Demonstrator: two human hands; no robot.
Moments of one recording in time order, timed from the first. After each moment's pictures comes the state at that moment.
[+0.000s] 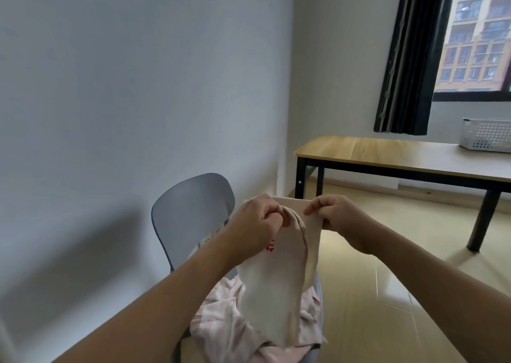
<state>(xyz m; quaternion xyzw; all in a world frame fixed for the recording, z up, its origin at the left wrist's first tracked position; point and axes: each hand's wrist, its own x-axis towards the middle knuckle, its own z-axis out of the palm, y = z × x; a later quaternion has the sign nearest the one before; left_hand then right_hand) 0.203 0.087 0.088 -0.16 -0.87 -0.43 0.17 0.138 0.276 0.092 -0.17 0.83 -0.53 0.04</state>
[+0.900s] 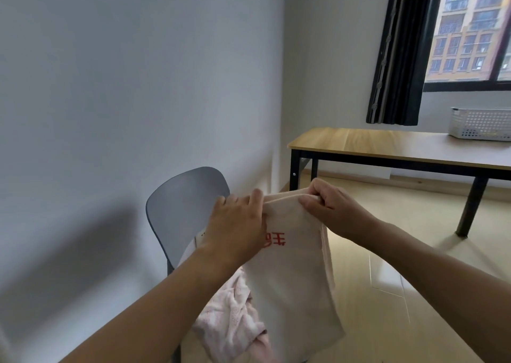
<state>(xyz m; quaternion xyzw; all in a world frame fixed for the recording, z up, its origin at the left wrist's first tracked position) 0.207 0.080 0.071 -0.07 -0.94 0.05 0.32 0.153 0.281 0.089 -0.32 0.86 -0.38 -0.12</state>
